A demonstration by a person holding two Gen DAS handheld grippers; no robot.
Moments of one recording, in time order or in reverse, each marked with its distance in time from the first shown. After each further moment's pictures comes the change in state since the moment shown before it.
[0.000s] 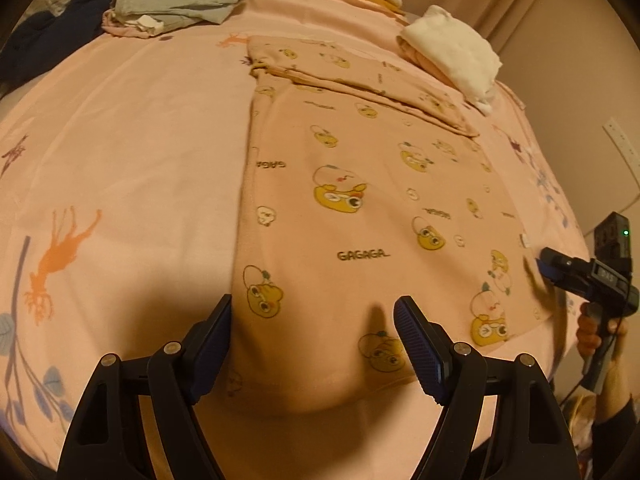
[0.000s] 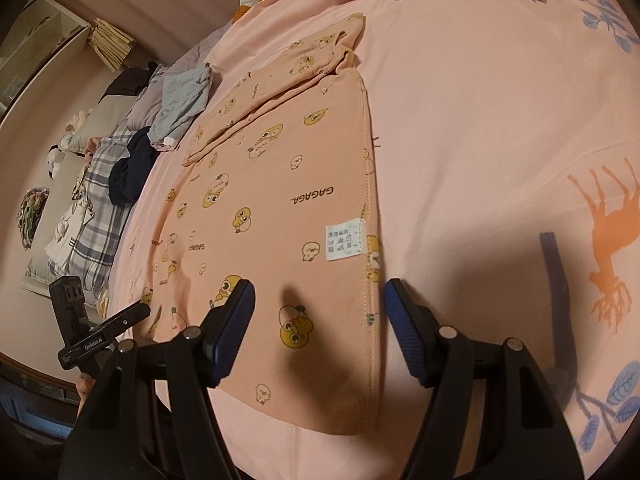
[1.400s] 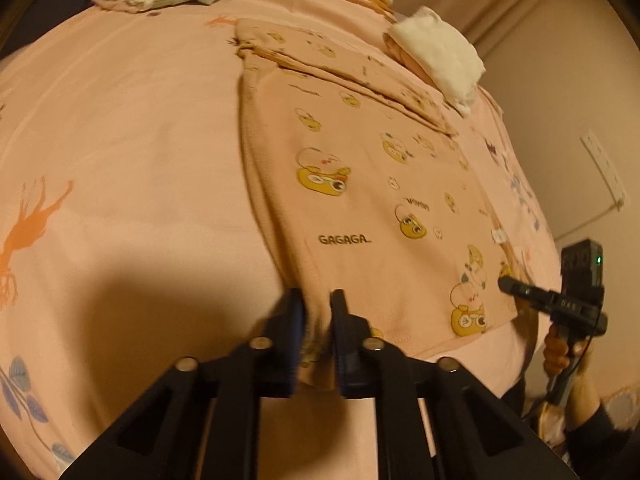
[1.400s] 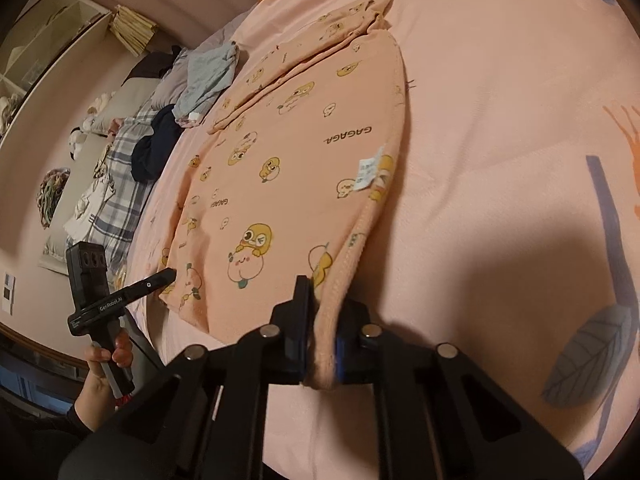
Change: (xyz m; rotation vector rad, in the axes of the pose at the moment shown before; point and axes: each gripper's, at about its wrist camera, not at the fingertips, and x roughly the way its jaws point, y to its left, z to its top) left arm 0.003 0.010 -0.010 -0.047 0.022 -0.137; right arm 0.011 0.008 -0.034 -0.033 0.043 0.098
